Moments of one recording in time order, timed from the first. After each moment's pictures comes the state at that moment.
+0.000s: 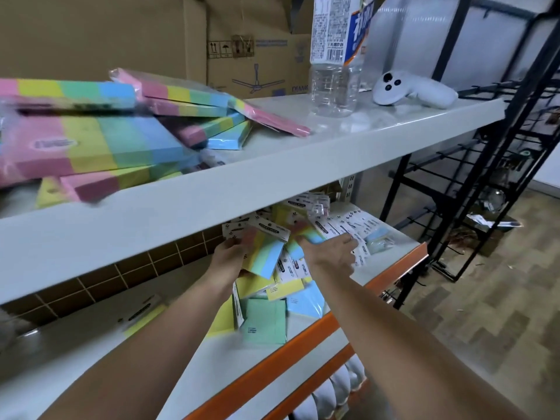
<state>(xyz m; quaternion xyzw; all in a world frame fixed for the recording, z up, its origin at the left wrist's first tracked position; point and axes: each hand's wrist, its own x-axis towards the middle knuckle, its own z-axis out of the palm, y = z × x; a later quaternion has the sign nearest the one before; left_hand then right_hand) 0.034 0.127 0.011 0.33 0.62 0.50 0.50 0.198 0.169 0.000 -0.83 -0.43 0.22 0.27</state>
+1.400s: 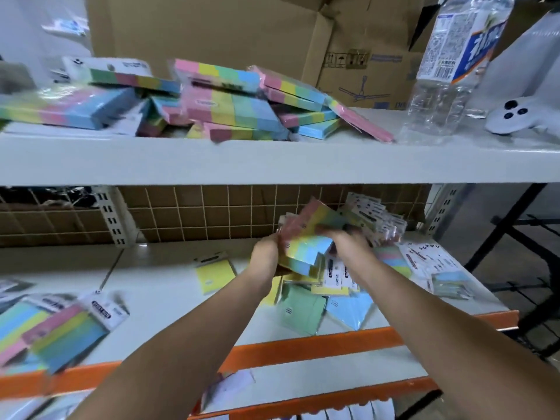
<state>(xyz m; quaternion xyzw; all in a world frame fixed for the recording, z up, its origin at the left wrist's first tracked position) 0.044 0.069 0.022 0.17 0.63 0.61 0.46 0.170 0.147 0.041 -0.53 -0.59 0.52 0.32</state>
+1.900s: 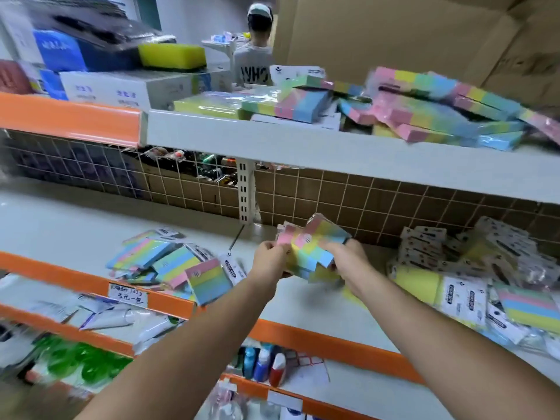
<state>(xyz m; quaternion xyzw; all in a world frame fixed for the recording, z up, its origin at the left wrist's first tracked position) -0.071 -0.073 0.007 0.03 0.67 0.67 0.32 0.011 0.046 0.002 -0.42 -0.62 0.63 0.22</state>
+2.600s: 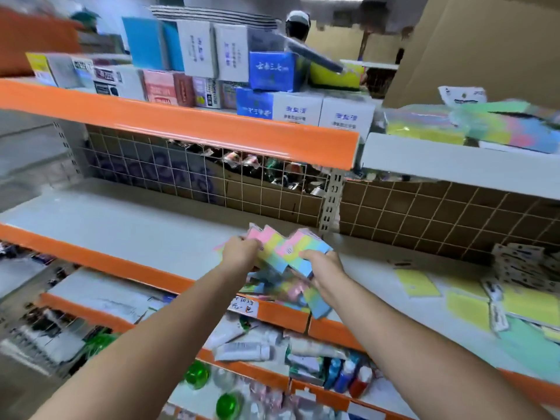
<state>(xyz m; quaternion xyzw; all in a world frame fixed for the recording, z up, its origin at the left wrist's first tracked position) -0.273 -0.271 0.011 0.01 0.76 0.61 0.23 -0.176 -0.157 -0.013 -0.43 -0.55 0.69 0.19</state>
